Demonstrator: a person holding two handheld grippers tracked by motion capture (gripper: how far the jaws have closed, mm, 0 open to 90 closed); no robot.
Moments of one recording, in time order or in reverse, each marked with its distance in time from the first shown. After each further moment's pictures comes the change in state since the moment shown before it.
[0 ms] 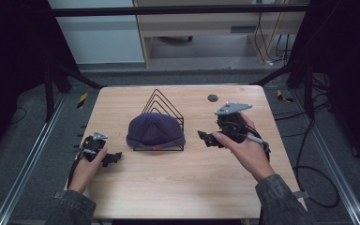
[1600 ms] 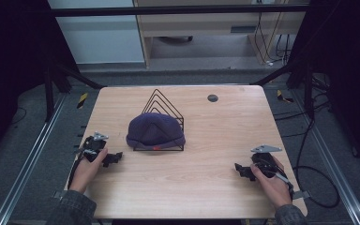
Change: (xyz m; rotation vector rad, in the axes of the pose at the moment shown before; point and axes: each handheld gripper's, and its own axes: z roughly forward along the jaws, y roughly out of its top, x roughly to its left) left arm -0.002 0.000 0.001 -0.011 0.001 -0.002; right arm -0.067 -0.186 0.016 0.176 -0.160 0.253
